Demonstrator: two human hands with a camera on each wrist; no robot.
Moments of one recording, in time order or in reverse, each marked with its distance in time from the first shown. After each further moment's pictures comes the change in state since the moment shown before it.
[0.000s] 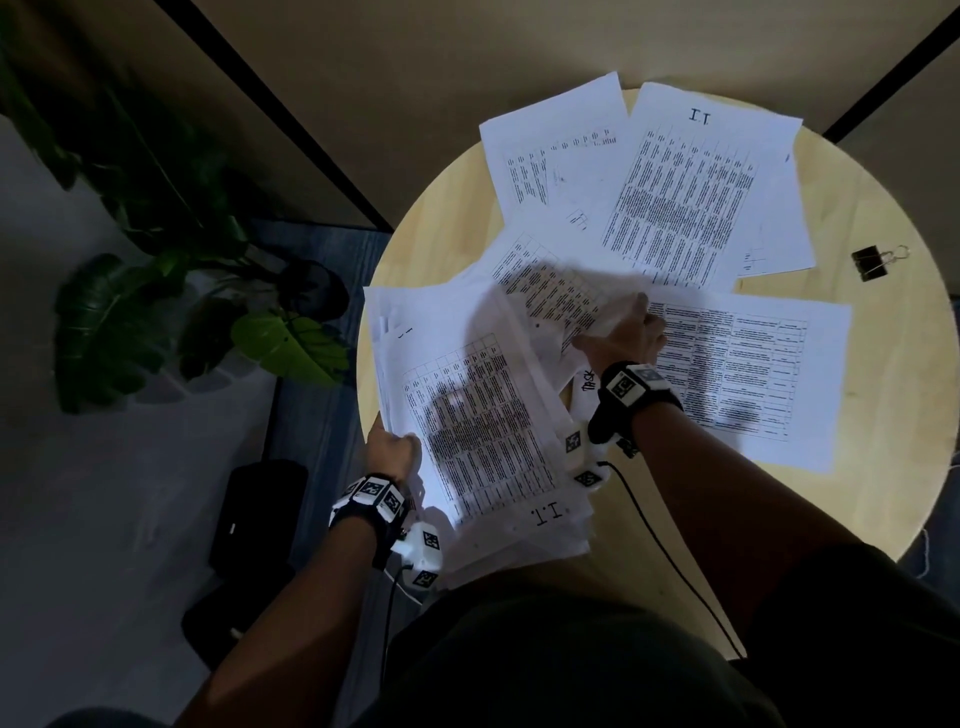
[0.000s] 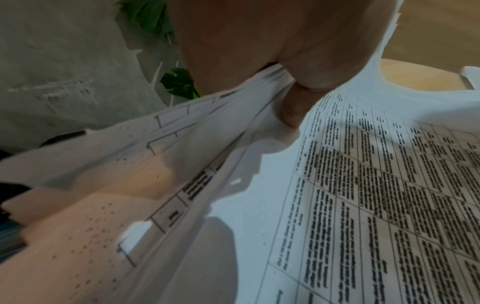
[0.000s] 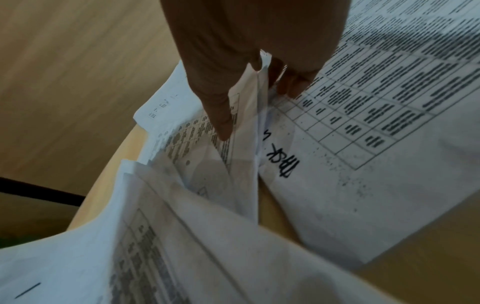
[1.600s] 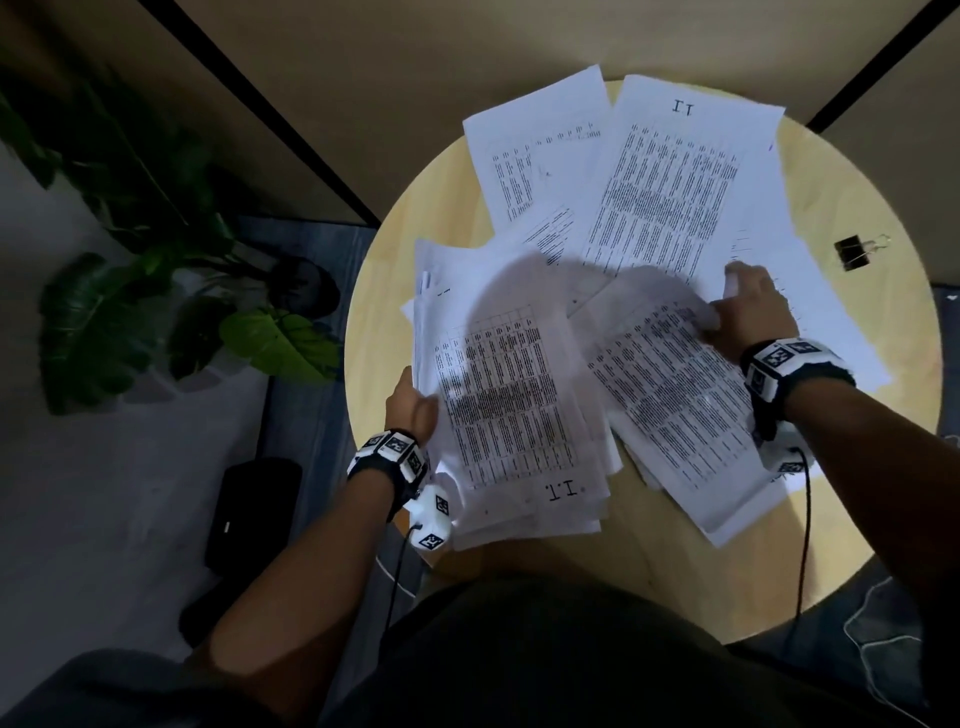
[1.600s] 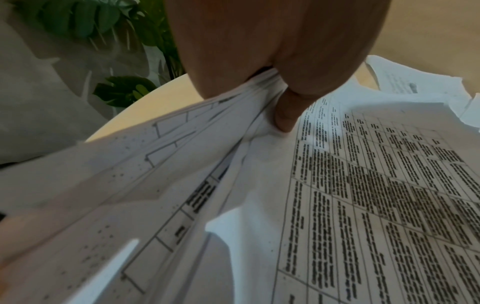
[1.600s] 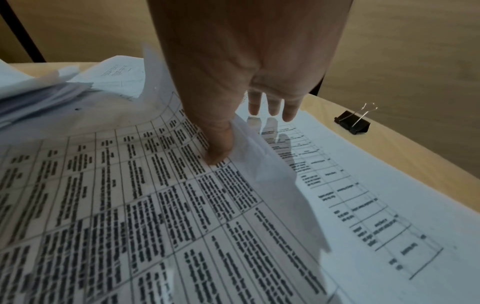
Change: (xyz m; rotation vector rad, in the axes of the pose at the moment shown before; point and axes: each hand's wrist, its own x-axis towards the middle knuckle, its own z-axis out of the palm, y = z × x) left_hand 0.016 0.046 0.023 0.224 -0.111 0.159; right_hand 0.083 0.075 -0.129 -0.582 0.016 -0.411
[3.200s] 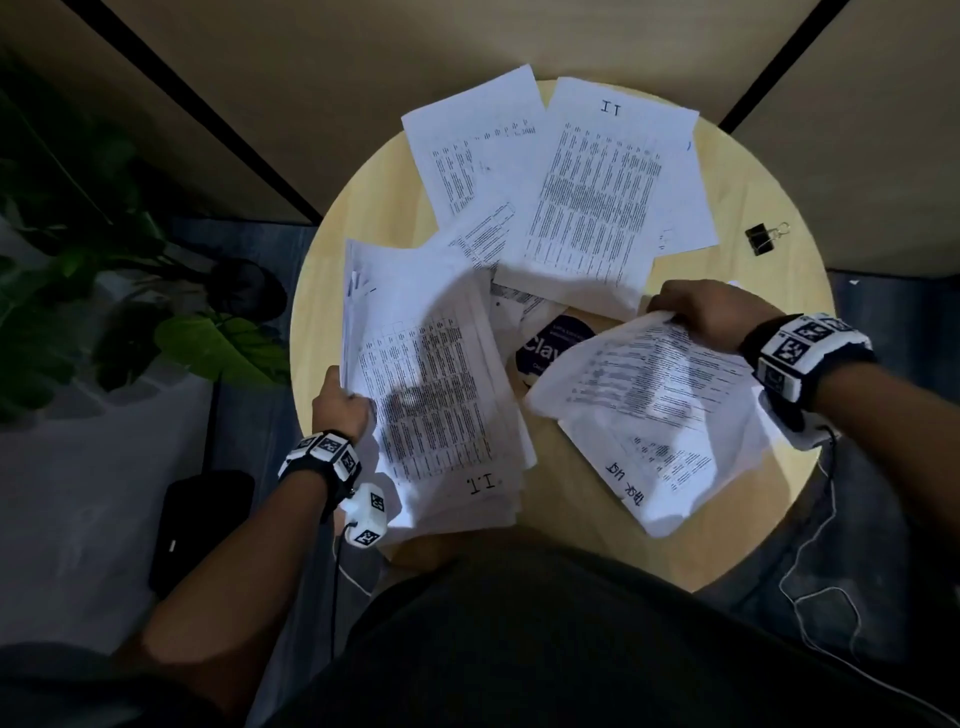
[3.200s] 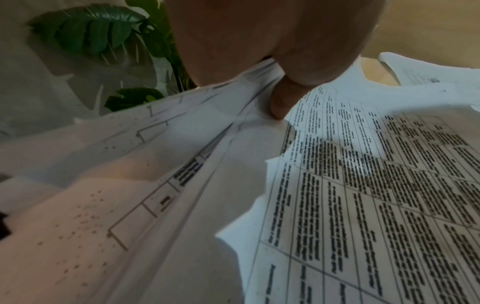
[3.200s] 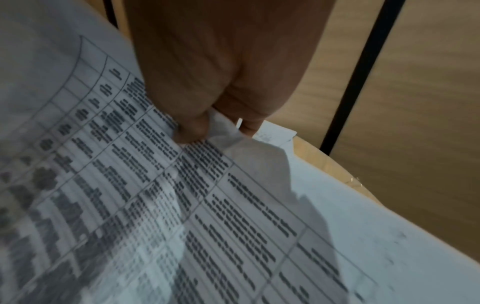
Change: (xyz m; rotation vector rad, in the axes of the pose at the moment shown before) left_hand 0.000 -0.022 -0.010 -0.061 0.154 0.053; right_hand -0.047 0.015 -0.075 -0.153 -0.238 -0.573
